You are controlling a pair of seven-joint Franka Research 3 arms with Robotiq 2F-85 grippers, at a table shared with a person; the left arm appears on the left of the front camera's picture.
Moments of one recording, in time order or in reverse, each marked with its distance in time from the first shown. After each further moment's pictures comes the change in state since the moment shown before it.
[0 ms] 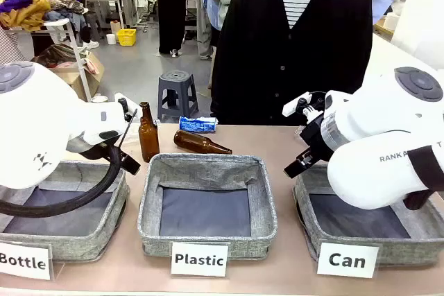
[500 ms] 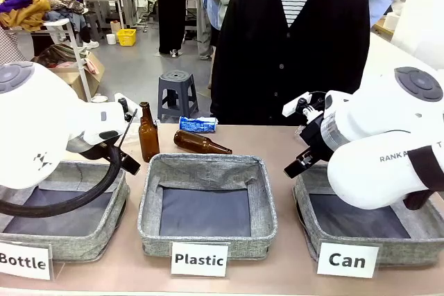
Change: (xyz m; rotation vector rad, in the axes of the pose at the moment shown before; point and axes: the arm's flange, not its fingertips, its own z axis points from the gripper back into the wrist) left arm 0.000 0.000 0.000 0.000 0.000 0.000; right arm 0.000 0.000 0.000 0.000 0.000 0.000
